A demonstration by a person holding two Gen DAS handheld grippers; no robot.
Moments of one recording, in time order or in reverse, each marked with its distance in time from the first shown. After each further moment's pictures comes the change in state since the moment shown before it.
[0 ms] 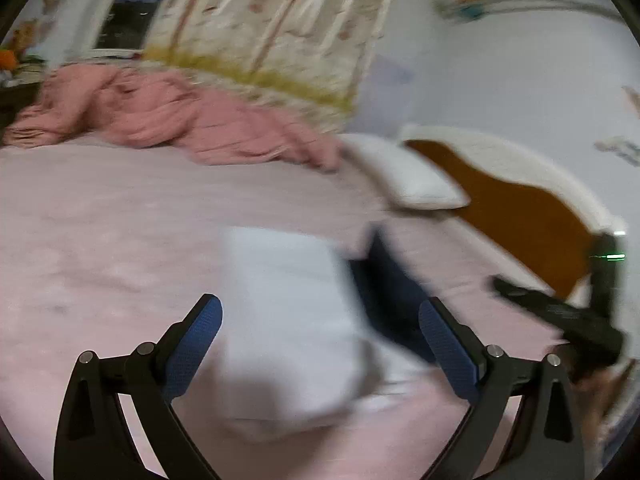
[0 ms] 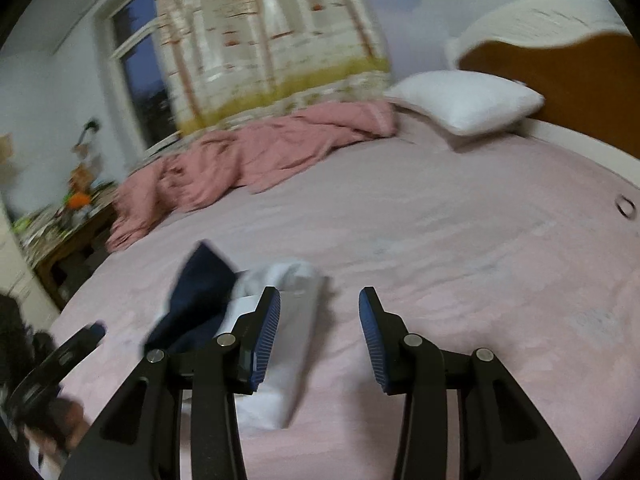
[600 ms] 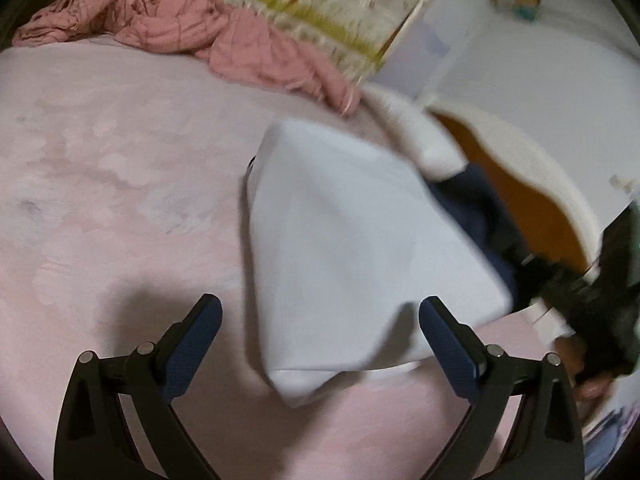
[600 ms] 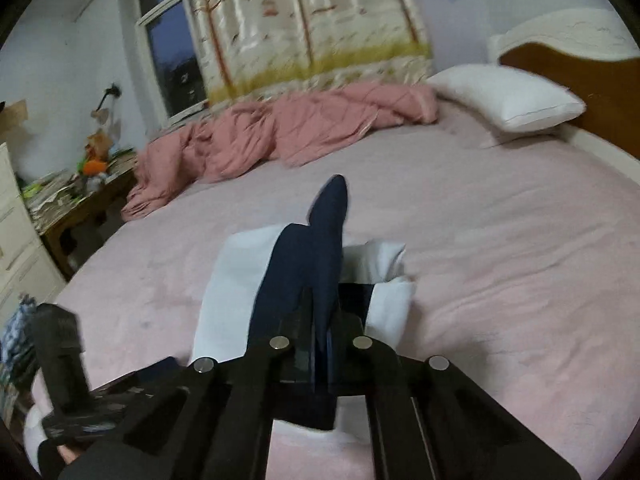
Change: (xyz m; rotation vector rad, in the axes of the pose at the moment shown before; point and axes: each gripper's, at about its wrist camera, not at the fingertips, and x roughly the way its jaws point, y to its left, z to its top) left arm 0.041 0.041 -0.034 -0.216 0.148 -0.147; right arm 0.039 0.068 -0.013 -0.055 0.053 -0.003
